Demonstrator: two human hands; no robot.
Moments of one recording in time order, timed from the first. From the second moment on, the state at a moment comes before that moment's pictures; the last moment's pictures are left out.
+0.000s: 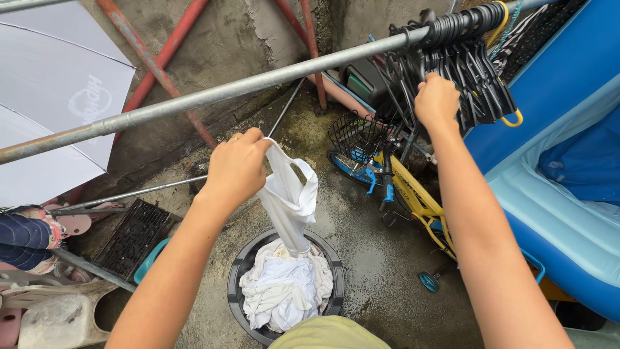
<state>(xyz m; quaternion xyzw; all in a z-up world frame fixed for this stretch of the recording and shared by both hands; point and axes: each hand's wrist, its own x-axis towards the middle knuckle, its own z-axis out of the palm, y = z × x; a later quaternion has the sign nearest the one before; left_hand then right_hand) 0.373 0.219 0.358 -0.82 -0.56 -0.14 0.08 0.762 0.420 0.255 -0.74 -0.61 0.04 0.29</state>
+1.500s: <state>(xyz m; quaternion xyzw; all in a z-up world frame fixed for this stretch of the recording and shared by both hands) 0.105 -0.084 0.370 -0.63 -0.69 -0.28 0.20 0.347 0.211 0.288 -0.30 -0.86 0.25 0.32</state>
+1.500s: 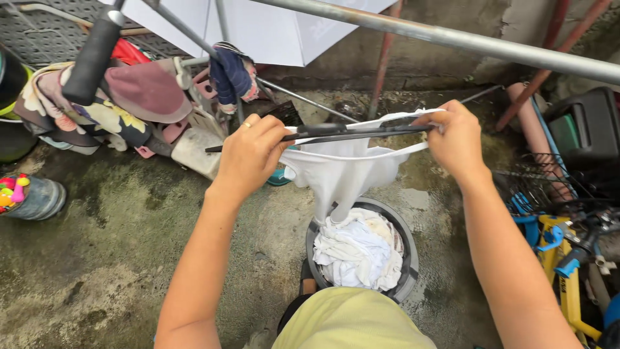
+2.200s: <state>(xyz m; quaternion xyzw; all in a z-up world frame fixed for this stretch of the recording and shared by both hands) -0.083 -0.038 0.338 -0.53 -0.72 -0.40 0.22 0.145 0.110 0.381 -0.22 -0.89 0.32 0.23</state>
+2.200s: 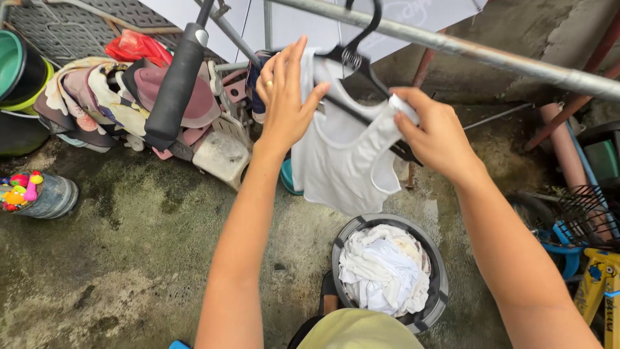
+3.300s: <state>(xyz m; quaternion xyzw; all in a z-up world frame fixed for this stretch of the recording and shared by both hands) 0.180 -0.093 -0.212 -0.20 -0.83 -0.34 -0.40 0.420 0.192 -0.234 -0.52 -0.79 0.31 -0.11</state>
